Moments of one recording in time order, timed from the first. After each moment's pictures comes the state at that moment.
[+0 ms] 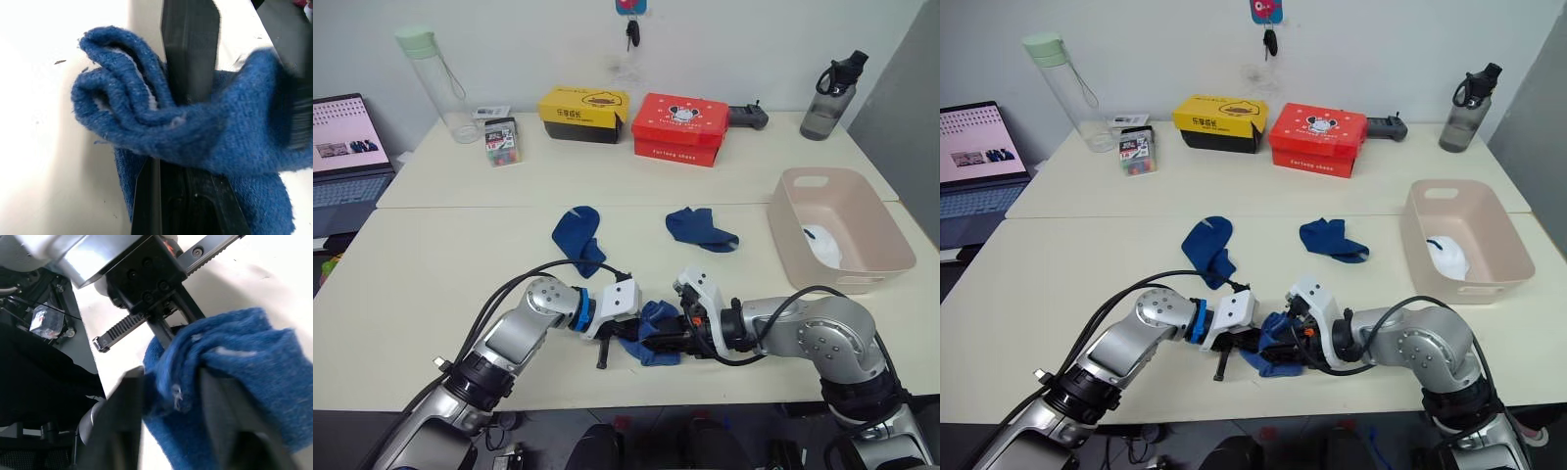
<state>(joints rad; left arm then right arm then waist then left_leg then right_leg) -0.42 0.60 -0.42 -0.03 -0.17 0.32 -1.21 -0.42 -0.41 0.17 -0.51 0.89 1.42 0.43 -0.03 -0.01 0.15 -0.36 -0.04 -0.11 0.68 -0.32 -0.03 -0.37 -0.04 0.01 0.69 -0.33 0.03</state>
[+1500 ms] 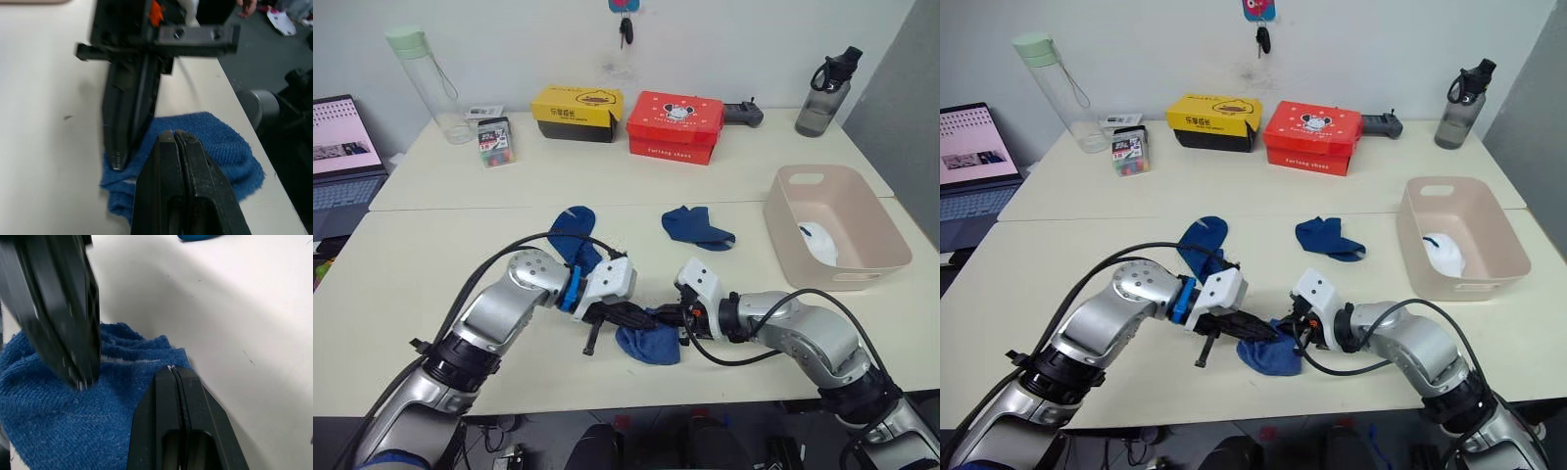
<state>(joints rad) -0.52 0.67 -0.41 -0.11 -0.26 0.36 -1.37 -0.41 -0.50 0.38 -0.39 0.49 0.97 0.59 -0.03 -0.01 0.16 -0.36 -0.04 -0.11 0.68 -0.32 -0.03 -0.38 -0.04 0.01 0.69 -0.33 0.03</state>
